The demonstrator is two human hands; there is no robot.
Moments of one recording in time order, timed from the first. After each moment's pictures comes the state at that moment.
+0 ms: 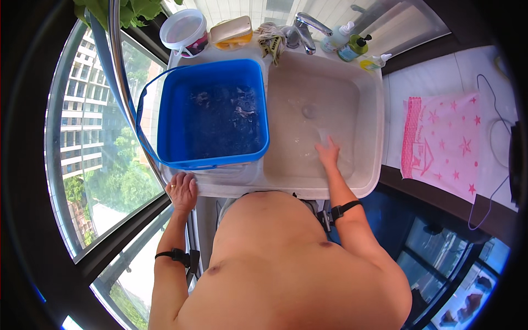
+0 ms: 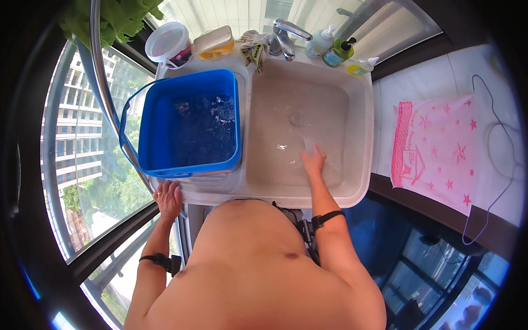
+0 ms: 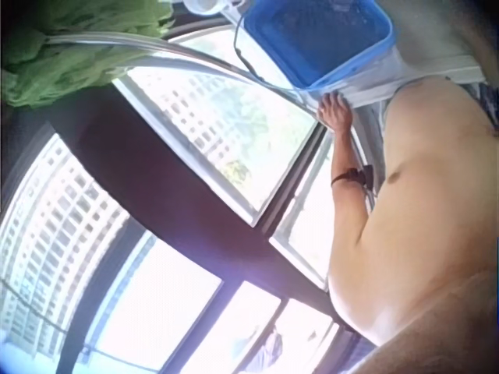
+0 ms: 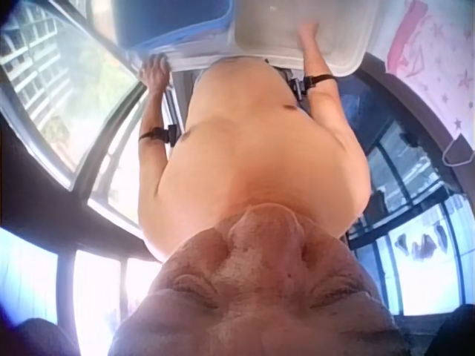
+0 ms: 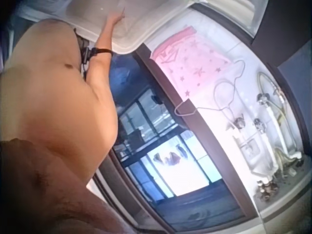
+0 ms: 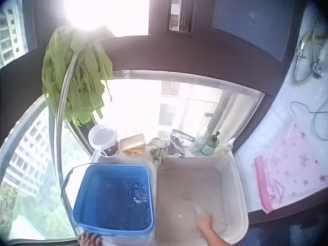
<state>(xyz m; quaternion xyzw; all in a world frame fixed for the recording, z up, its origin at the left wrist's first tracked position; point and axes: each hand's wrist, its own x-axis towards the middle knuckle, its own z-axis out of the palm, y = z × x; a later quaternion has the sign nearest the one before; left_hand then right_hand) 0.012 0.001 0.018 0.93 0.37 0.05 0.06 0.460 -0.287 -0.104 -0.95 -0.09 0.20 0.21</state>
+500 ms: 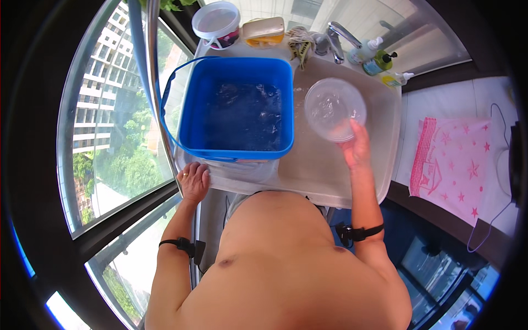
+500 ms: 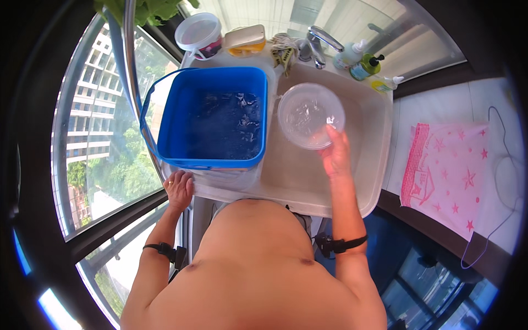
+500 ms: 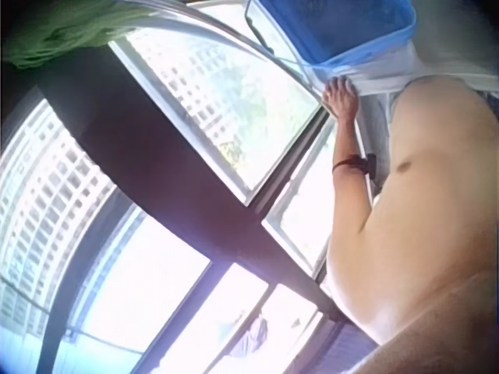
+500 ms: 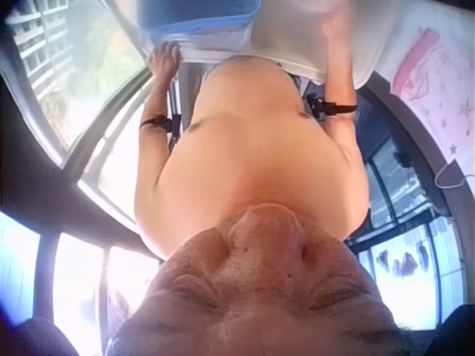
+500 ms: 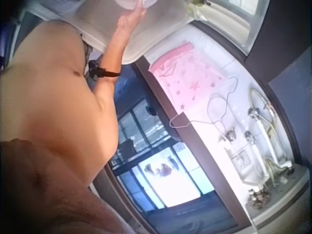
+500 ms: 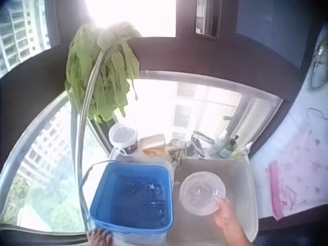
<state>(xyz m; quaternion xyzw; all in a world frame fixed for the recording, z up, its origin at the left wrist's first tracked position) 0.008 0.002 0.020 0.93 0.37 0.06 0.06 0.450 -0.185 0.111 -0.50 0.03 0.43 0.75</state>
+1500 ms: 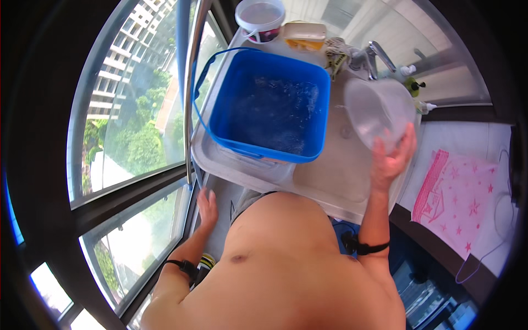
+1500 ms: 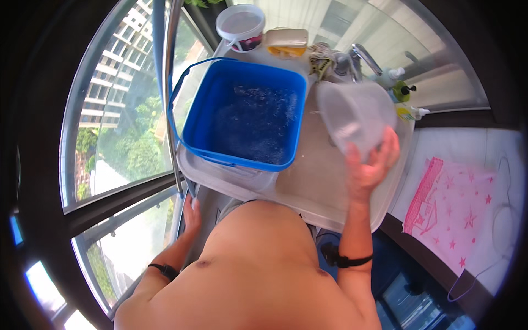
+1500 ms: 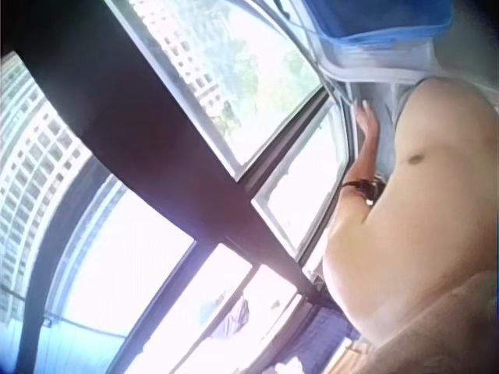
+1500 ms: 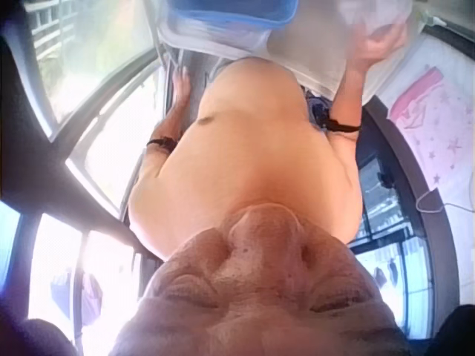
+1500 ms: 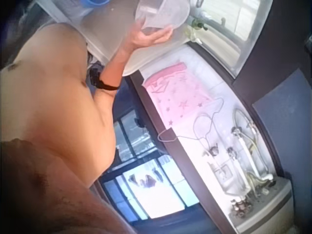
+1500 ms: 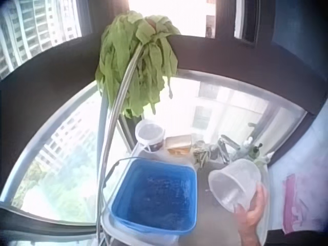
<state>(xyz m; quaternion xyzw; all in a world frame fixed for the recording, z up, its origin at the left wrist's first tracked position) -0.080 -0.121 -0.025 0.62 0.68 0.10 0.38 0.430 -0.150 0.177 -0.74 -0.41 -0.09 0.53</state>
